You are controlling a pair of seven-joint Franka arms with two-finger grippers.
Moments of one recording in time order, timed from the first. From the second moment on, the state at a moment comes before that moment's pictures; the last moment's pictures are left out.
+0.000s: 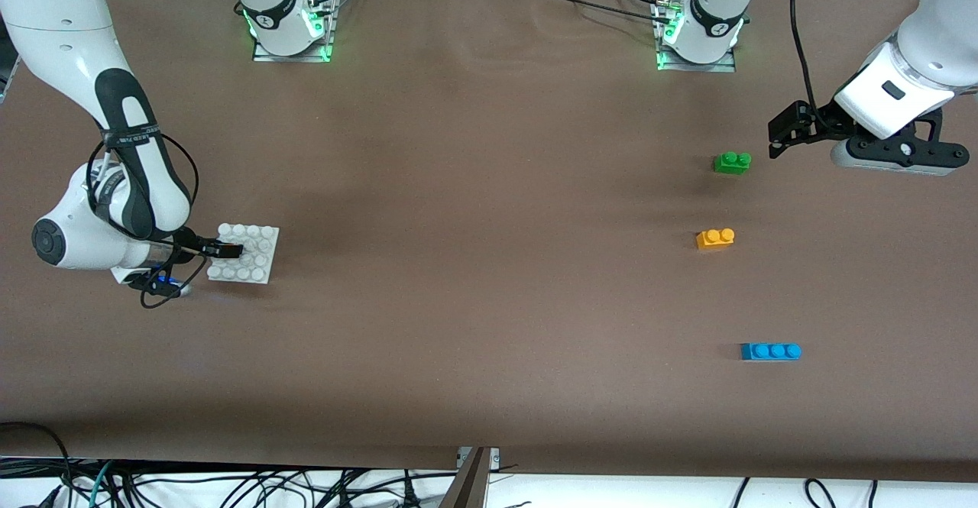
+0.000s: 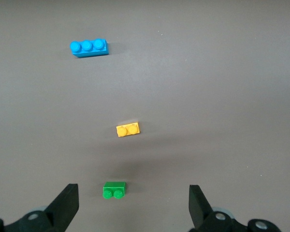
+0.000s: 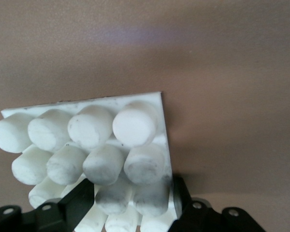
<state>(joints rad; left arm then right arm) 0.00 -0.02 -0.12 -1.68 -0.01 1.66 -0.05 -0.05 0.66 -0.10 -1.77 0.28 2.11 -0.13</state>
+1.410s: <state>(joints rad) 0.00 -0.02 -0.12 -1.68 -0.01 1.66 -0.05 0.05 0.69 -0.04 -1.73 0.38 2.12 0.00</state>
